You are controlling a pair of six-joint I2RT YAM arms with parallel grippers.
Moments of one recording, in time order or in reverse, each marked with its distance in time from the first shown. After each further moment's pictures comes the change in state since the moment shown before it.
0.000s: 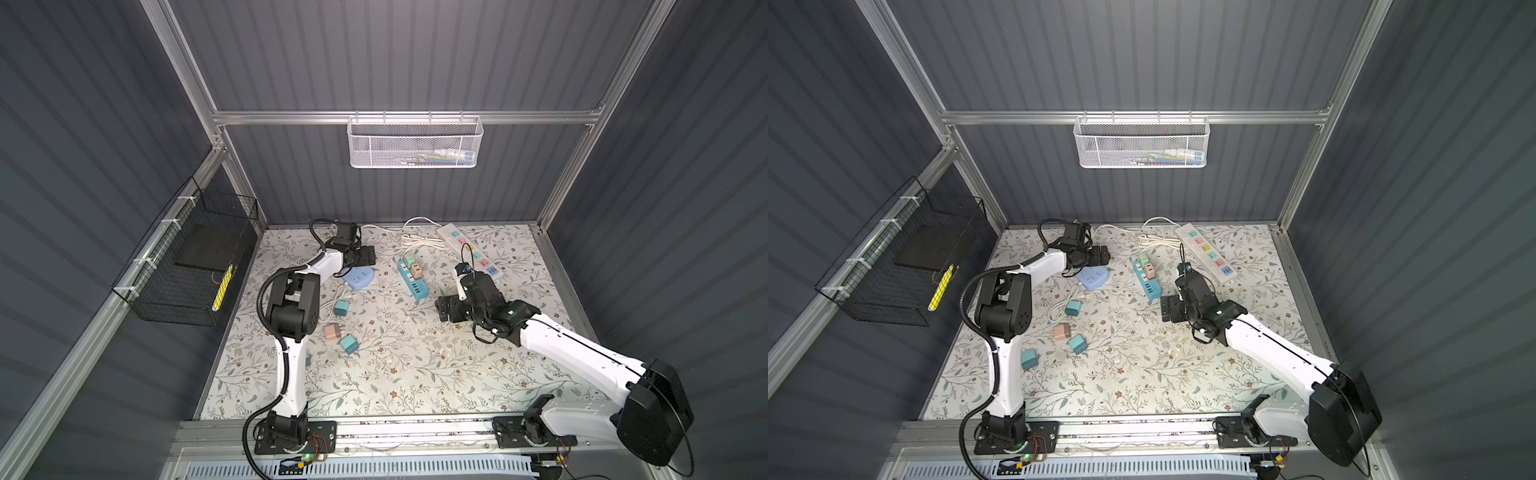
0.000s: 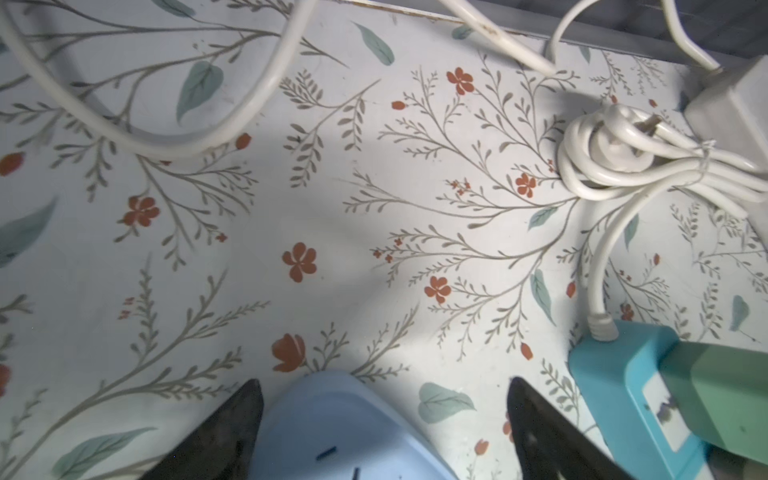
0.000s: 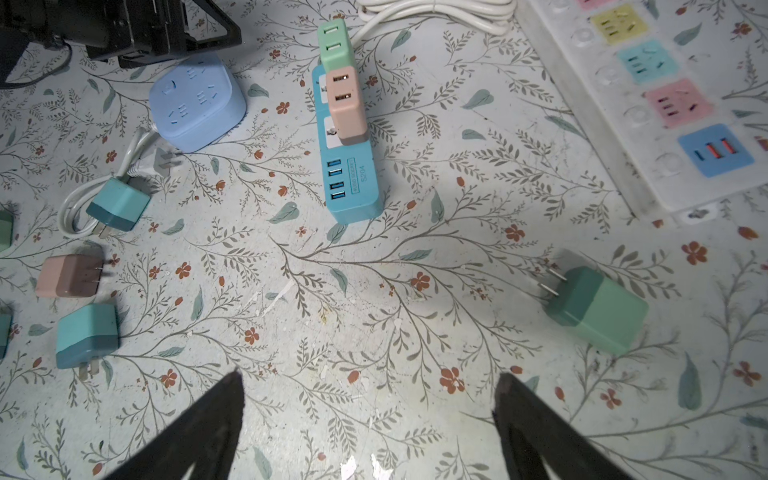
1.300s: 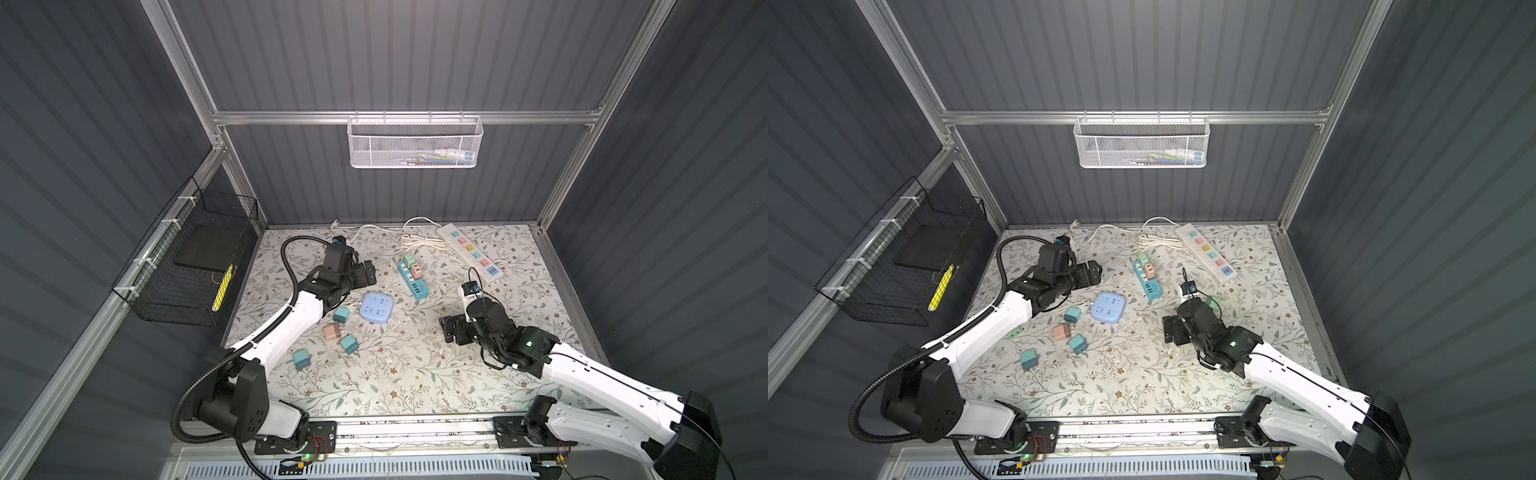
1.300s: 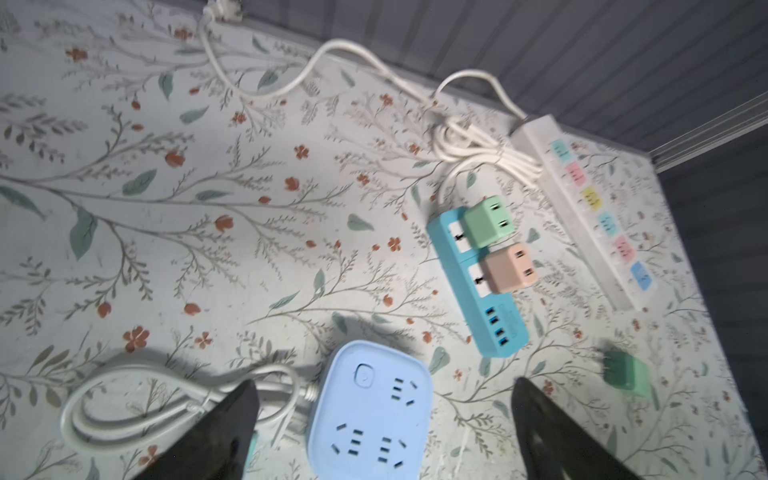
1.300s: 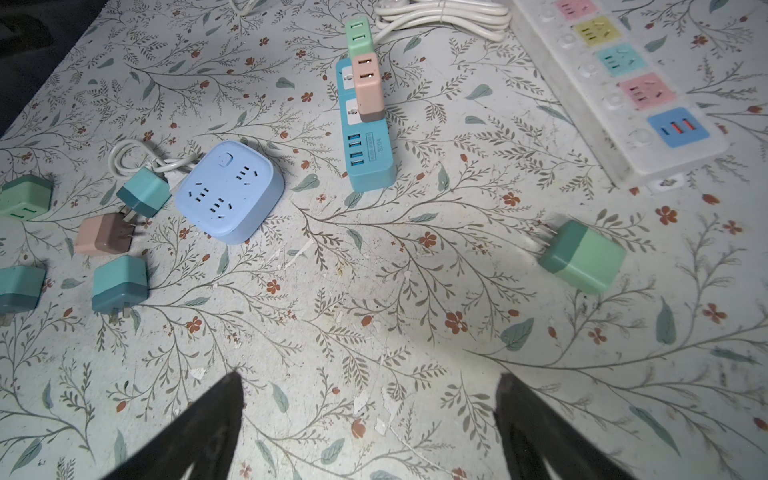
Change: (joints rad) left arm -0.155 -0.727 -0.585 -0.033 -0.184 -0.240; right arm 0.183 -0.238 -0.132 -0.053 0.157 0.083
